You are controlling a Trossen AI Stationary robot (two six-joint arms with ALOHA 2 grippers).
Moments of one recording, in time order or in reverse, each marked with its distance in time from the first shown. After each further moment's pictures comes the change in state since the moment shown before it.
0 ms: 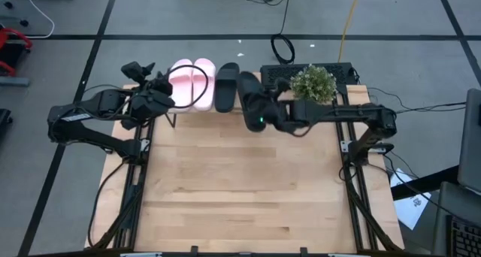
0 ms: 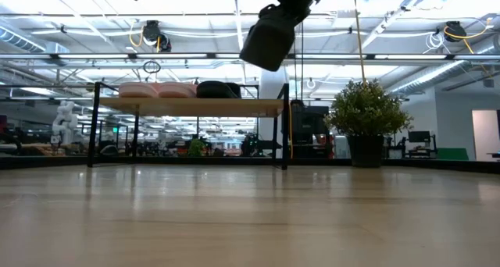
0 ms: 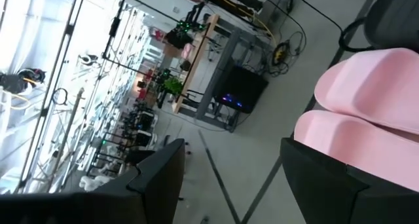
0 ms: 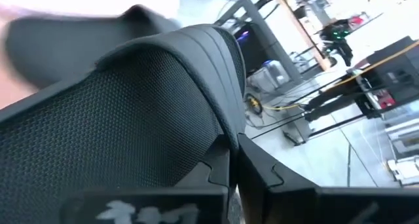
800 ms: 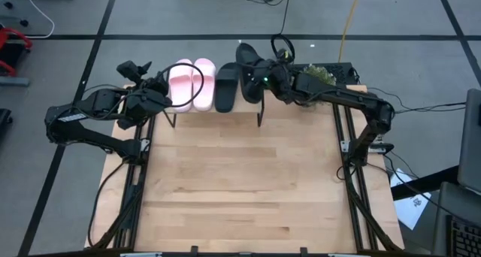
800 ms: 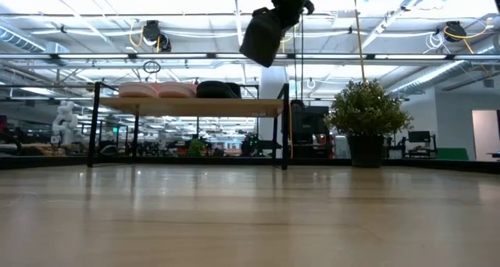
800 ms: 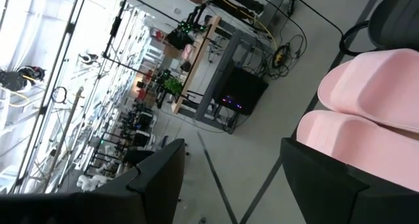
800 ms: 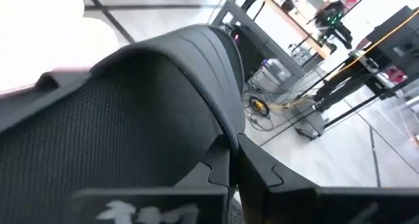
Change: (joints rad) left arm 0.000 -0.030 0.000 0.001 0.000 0.008; right arm -0.235 0.036 0.139 0.146 -0.166 -0.093
